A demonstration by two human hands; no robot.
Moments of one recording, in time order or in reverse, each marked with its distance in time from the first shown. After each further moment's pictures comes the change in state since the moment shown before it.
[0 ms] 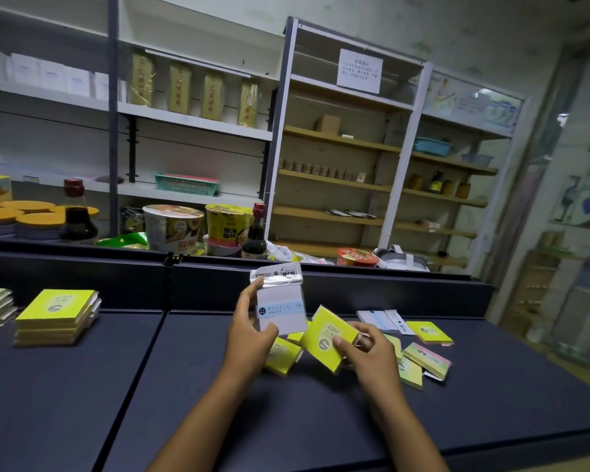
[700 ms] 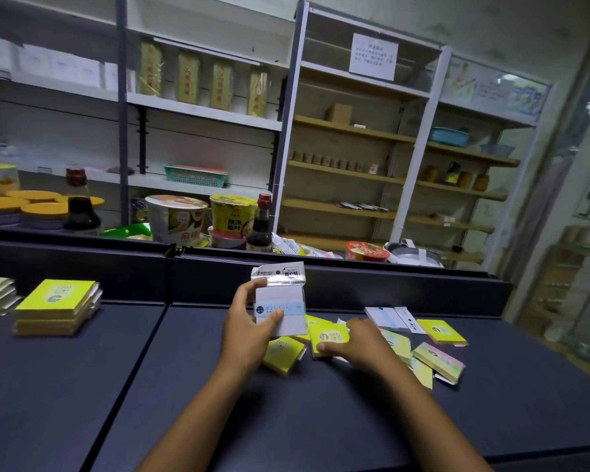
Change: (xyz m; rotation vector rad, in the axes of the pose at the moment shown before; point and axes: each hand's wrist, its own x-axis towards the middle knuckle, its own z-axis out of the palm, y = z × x) left_hand 0.011 -0.008 0.002 0.055 0.101 -0.012; right_hand 0.059 -0.002 0.009 -1.036 -0.339 0.013
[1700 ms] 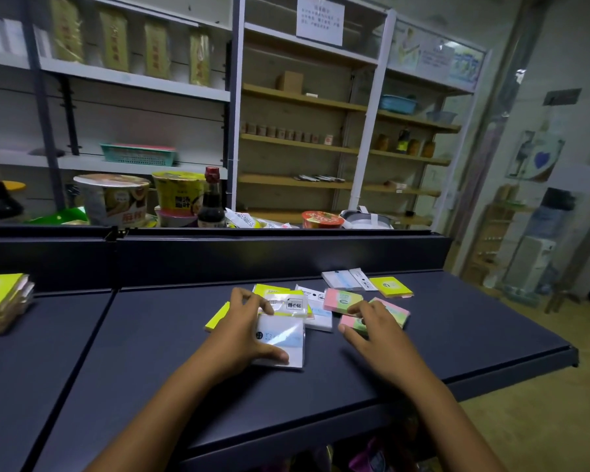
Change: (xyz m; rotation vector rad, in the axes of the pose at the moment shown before) left_hand -0.025 -0.016 0.020 0.670 -0.593 0.091; right_hand -0.087 0.083 -0.012 0.086 0.268 -0.110
